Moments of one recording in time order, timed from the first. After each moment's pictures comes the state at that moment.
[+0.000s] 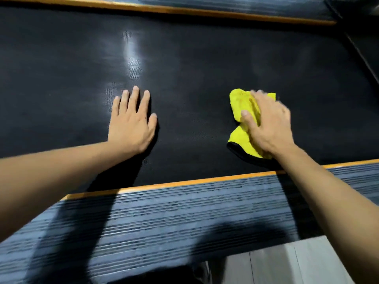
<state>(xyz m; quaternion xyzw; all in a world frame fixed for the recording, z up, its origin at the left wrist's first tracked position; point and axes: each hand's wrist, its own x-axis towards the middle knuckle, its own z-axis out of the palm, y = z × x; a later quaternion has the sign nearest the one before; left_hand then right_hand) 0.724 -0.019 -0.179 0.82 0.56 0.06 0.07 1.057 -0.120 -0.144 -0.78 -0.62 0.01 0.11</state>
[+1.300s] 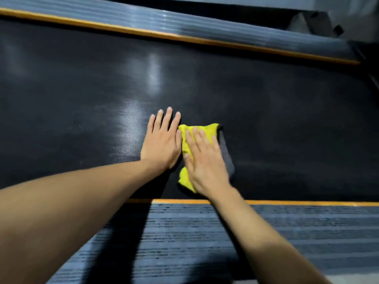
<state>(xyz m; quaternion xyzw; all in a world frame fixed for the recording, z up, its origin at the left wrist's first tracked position) 0.721 -0.021 -0.179 0.81 0.57 0.06 0.10 0.864 -0.102 -0.176 -0.68 -0.73 0.06 0.10</state>
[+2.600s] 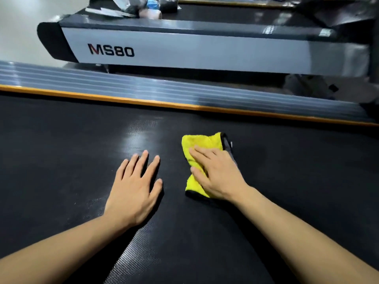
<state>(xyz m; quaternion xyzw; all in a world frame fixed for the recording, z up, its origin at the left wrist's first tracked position) 0.620 0.105 -0.182 0.81 0.58 0.06 0.07 0.872 0.118 -0.167 -0.62 -0.78 0.02 0.09</state>
